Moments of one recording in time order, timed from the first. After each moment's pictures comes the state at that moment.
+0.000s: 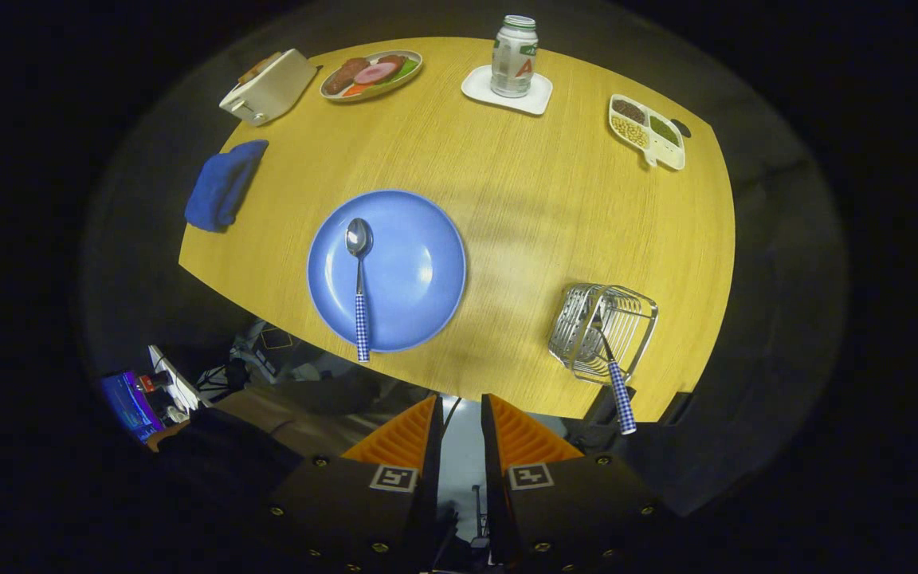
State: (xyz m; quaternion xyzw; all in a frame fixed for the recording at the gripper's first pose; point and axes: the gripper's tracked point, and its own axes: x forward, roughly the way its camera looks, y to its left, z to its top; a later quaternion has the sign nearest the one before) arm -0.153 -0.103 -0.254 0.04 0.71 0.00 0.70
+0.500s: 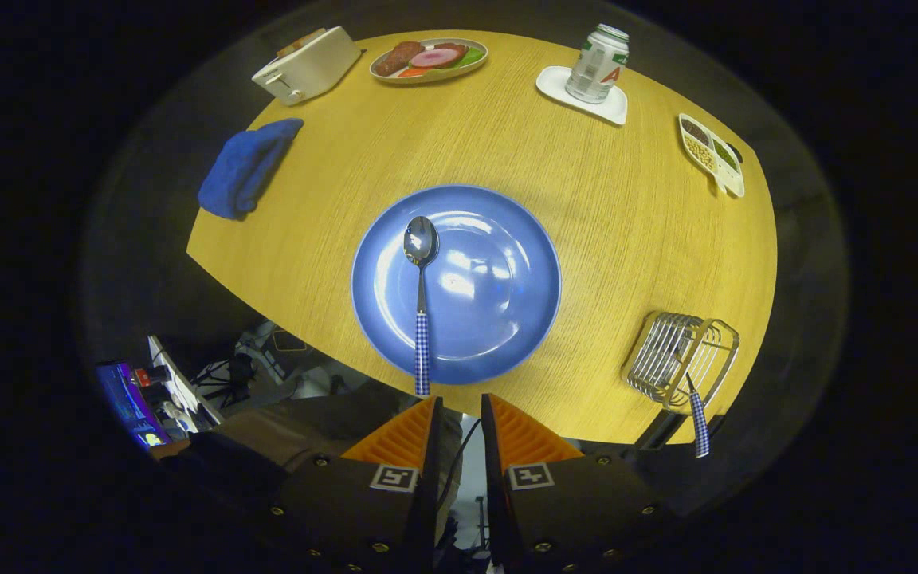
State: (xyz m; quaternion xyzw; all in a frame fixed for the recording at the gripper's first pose) arm -0.128 -0.033 -0.313 0.02 0.70 0.04 0.71
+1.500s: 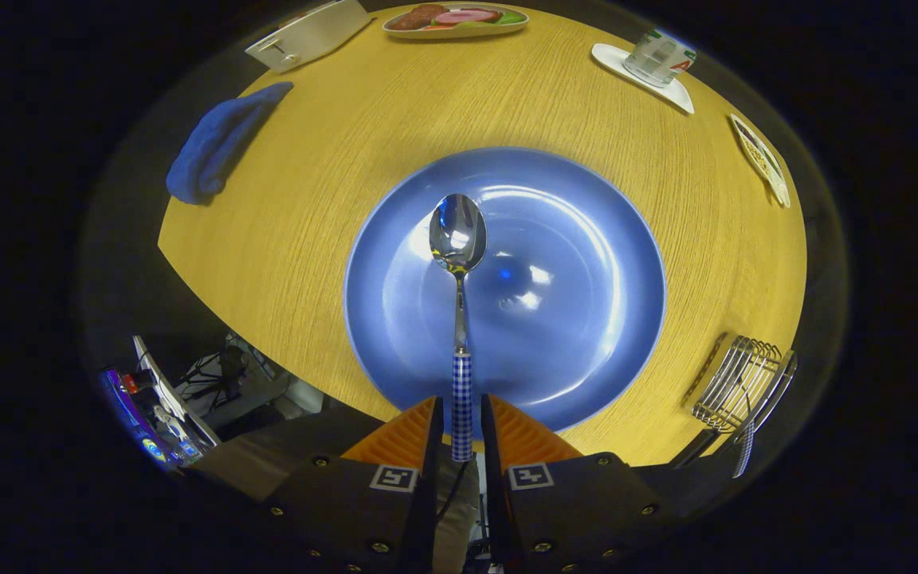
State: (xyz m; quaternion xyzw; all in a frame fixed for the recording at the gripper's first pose) arm -0.117 0.007 -0.391 0.01 0.73 0.04 0.68
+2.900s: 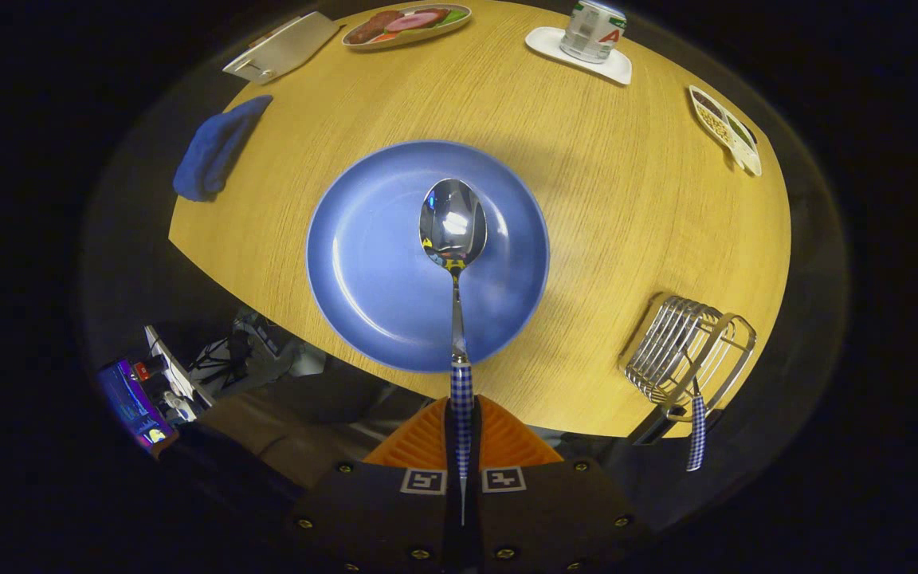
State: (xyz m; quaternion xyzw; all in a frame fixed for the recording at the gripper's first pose) arm -0.147 -0.065 -0.321 0.03 0.76 0.04 0.65
